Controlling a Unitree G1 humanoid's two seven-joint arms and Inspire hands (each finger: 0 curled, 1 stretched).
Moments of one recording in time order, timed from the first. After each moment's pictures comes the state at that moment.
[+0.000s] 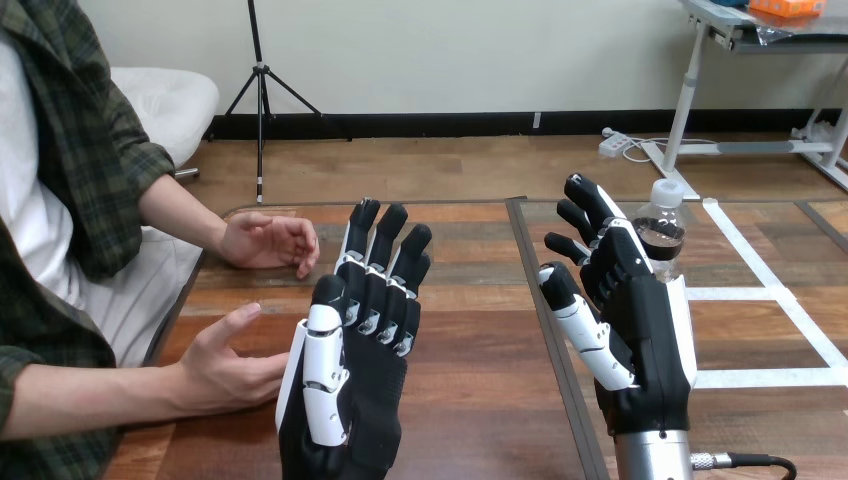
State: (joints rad) left arm 0.20 -0.04 -0.36 0.21 -0.59 -0.75 -0.41; right arm -0.02 0.03 -0.01 0.48 -0.04 -0.88 0.01
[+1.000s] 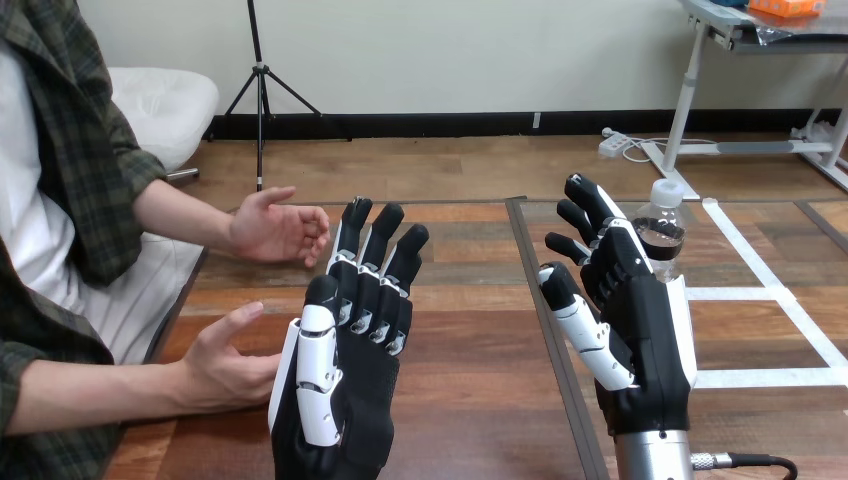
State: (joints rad) left arm 0.20 -0.04 -0.33 0.21 -0.58 -0.75 -0.42; right arm -0.02 0.03 -0.01 0.48 -0.05 -0.88 0.00
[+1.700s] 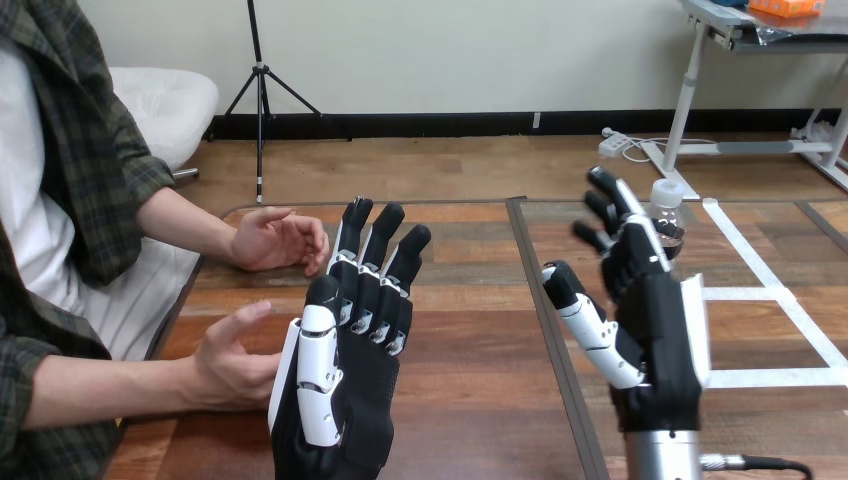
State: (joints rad) left arm 0.21 -0.04 -0.33 0.21 -0.58 -0.75 -0.42; right arm -0.03 0.02 -0.05 0.50 -0.11 -0.93 -0.07
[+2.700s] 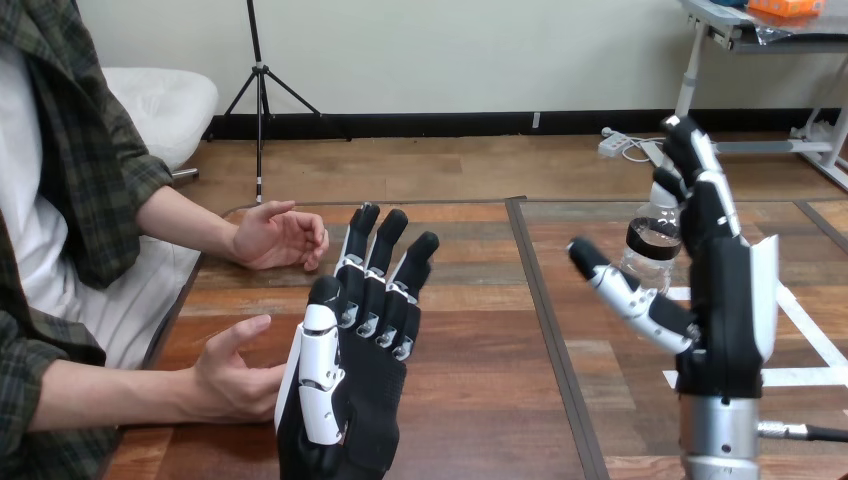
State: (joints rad) left arm 0.21 -0.04 -0.33 0.20 -0.64 -0.67 -0.46; right arm -0.14 -0.10 -0.13 0.58 -0.29 -1.03 -0.29
